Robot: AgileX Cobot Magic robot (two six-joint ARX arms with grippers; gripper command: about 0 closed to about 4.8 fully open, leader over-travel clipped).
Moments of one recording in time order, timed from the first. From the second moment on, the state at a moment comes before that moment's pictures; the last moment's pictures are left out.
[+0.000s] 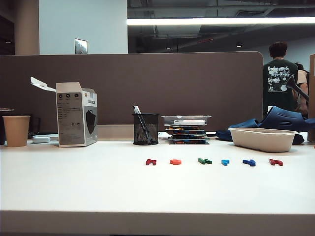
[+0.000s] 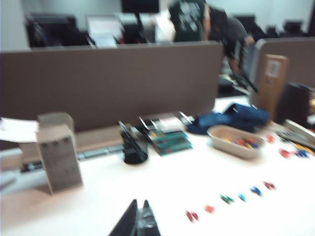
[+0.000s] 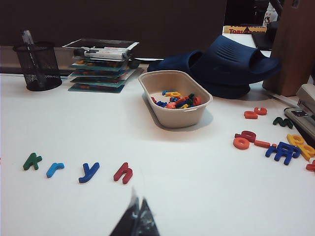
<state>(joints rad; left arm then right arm) -0.12 0.12 0.74 -0.54 0.35 0.03 -0.08 0.00 0.01 -0.05 -0.18 0.00</state>
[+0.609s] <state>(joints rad) -0.14 0.73 1.47 -1.03 0.64 -0.10 -0.08 0.00 0.01 -0.04 -0.18 0.00</state>
